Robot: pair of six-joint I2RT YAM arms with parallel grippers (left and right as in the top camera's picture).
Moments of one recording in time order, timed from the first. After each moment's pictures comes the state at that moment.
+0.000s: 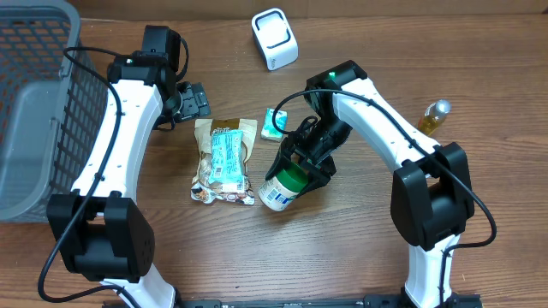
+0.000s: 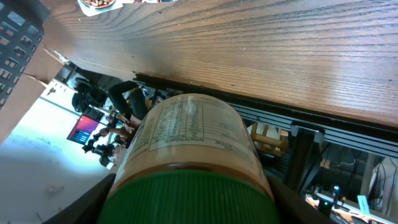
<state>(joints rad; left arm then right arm) -0.09 1.85 1.66 -1.13 -0.10 -0.41 0.45 2.09 1.74 -1.64 -0.88 0.47</state>
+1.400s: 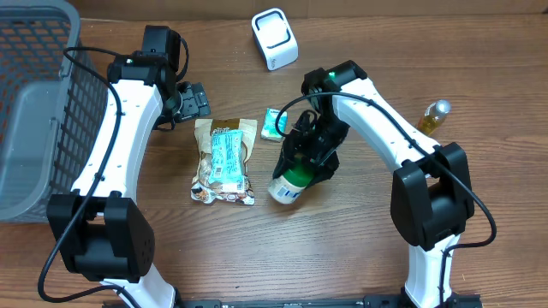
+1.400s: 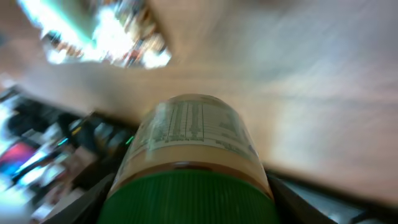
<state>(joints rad) -0.09 1.85 1.66 -1.13 -0.10 -0.41 0.45 2.09 1.74 -1.51 -0.66 0.41</state>
